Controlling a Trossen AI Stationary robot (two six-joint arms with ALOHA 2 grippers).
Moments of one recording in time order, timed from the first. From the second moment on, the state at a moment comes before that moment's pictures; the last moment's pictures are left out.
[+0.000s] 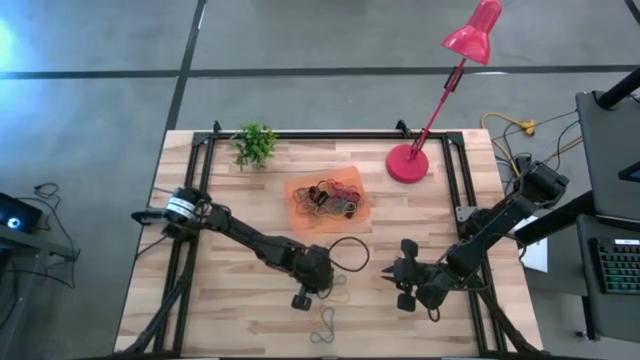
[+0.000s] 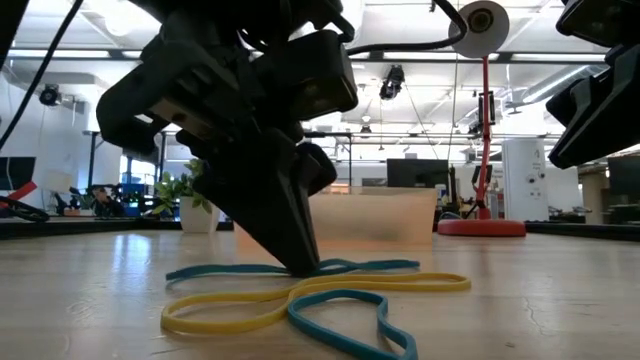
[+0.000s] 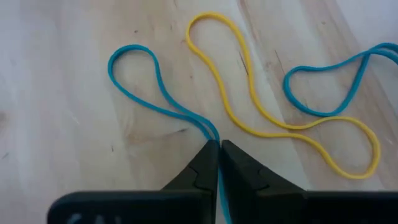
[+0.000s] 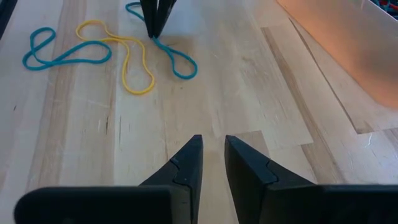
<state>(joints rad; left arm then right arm) -0.30 2.09 1.20 -0.17 0.10 -0.06 0.77 1.44 0.62 -0.12 0.63 0.76</state>
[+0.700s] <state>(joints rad) -0.30 1.87 1.18 -0.18 -0.27 0.04 0.77 1.44 0.62 -0.12 0.63 0.76</state>
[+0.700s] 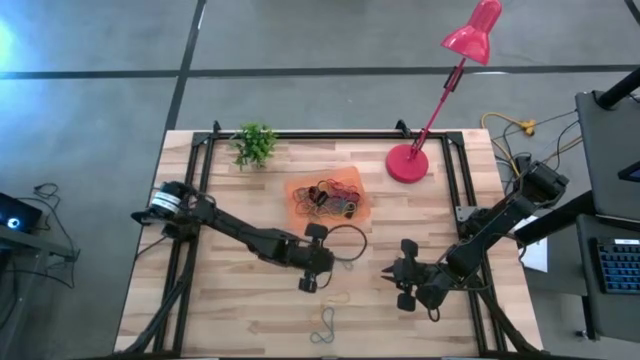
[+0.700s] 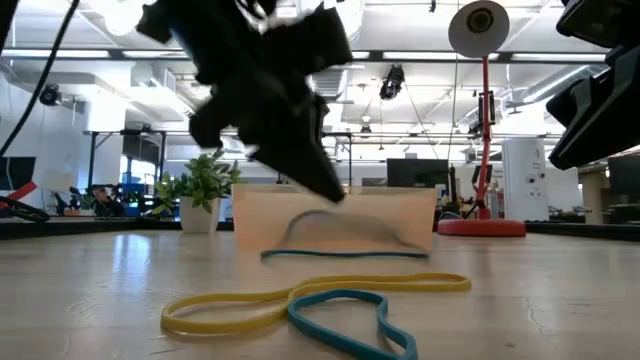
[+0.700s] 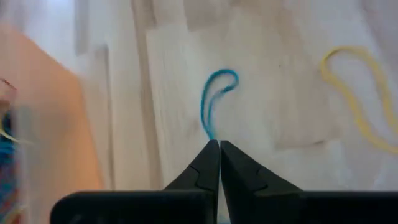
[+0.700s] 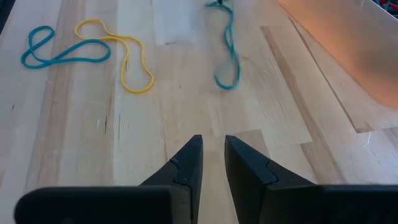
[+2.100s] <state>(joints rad) -0.22 1.94 1.18 -0.16 -0.06 0.14 0.77 1.44 0.62 -0.12 0.63 0.76</state>
